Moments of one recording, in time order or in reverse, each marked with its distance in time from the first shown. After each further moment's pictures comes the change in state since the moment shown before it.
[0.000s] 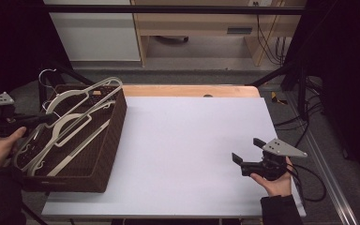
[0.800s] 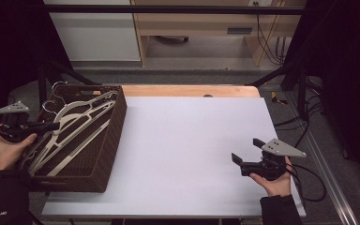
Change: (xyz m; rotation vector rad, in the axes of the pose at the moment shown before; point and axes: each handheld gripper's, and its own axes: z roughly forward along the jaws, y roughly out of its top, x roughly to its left) left arm 0.006 -0.027 0.030 0.099 0.028 -0.038; right arm 0.000 -0.001 0.002 0.008 -0.002 0.000
